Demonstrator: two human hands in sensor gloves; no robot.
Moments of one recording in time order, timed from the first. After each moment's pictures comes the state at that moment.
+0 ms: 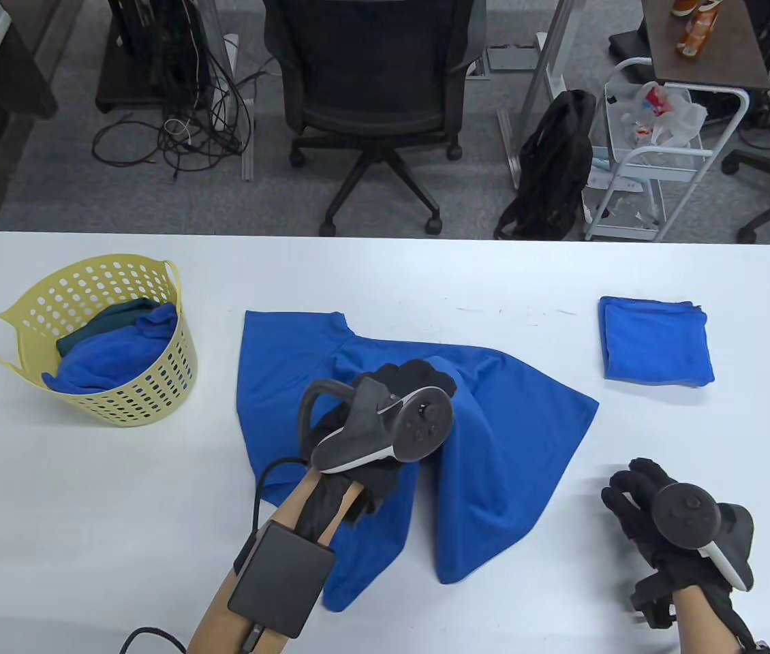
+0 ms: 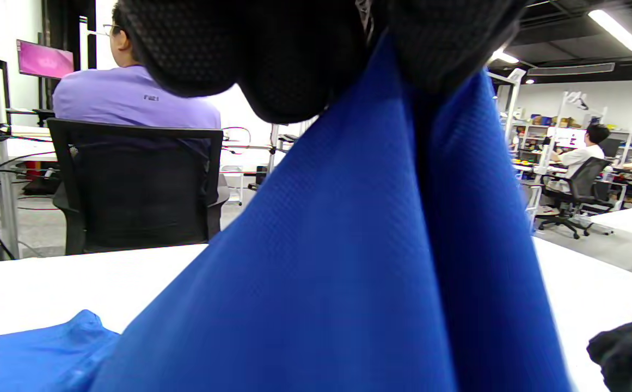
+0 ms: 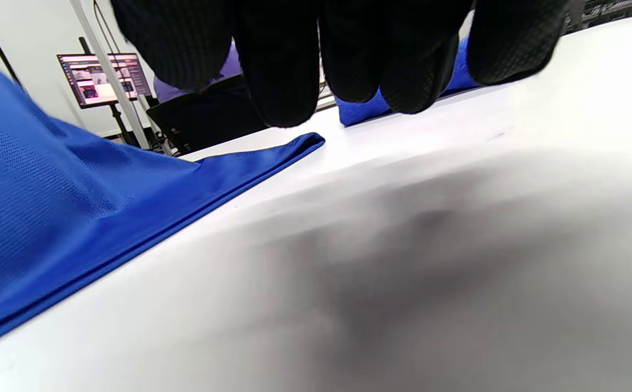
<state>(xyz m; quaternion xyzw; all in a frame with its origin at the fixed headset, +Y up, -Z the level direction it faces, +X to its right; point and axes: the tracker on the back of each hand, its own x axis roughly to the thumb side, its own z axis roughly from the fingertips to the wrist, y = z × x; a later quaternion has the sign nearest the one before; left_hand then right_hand) -0.031 -0.560 -0.230 0.01 -0.22 0.05 0.97 0.338 -0.754 -0.177 -0.01 0.04 0.98 0.18</state>
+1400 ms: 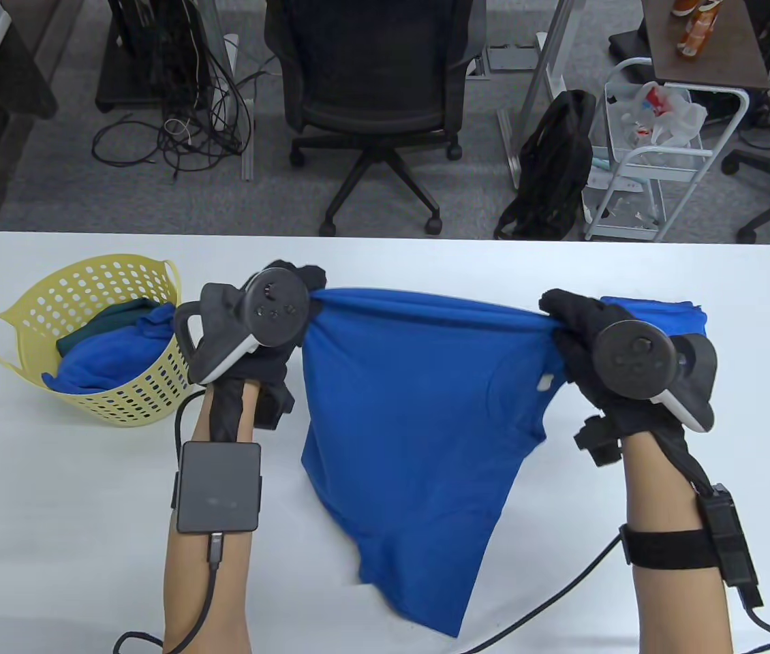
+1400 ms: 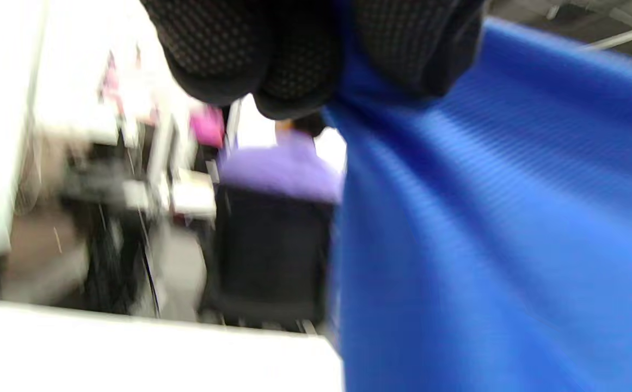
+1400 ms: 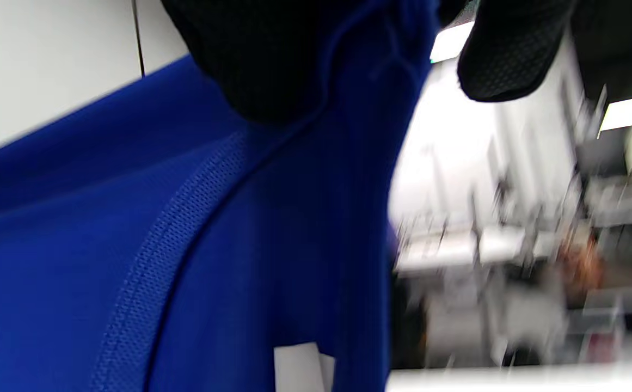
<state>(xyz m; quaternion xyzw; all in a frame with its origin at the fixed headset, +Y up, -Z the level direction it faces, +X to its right) -0.154 -0.522 -0.303 0.19 -0.04 0.05 0.98 0.207 -0.526 -0.275 0.09 -0.22 0.96 0.12</state>
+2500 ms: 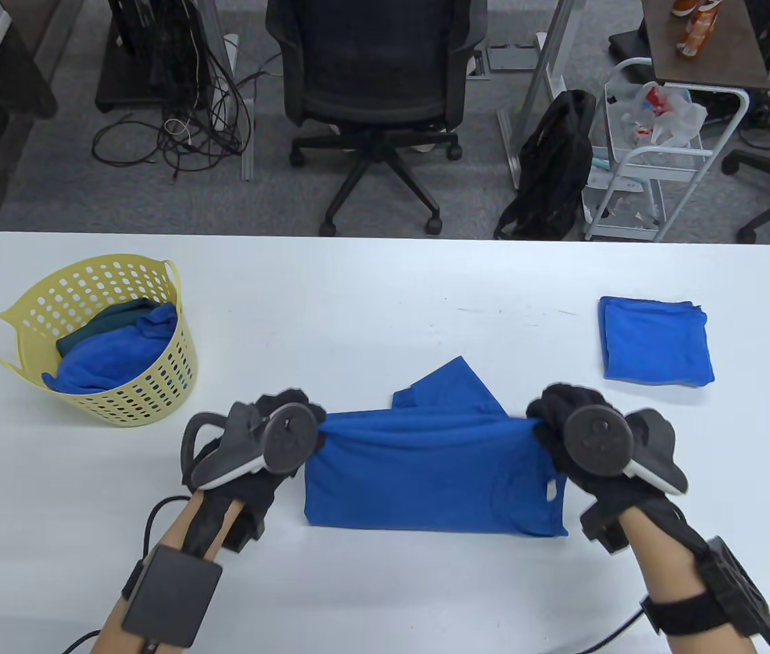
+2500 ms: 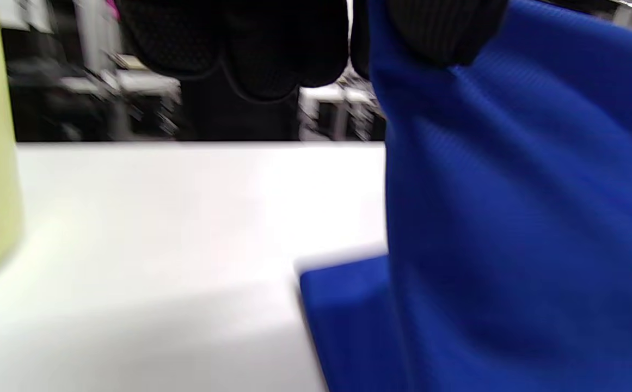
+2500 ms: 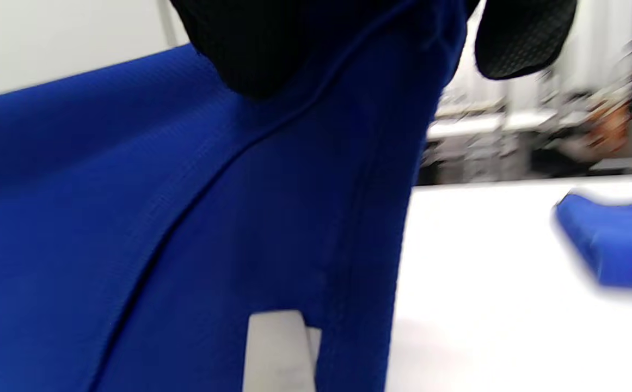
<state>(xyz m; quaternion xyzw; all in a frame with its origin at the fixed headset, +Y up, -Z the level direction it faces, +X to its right) -0.154 -0.646 -0.255 -0.04 -0.11 0.02 0.99 0.216 -0.647 -0.266 0.12 0.00 0.99 0.10</state>
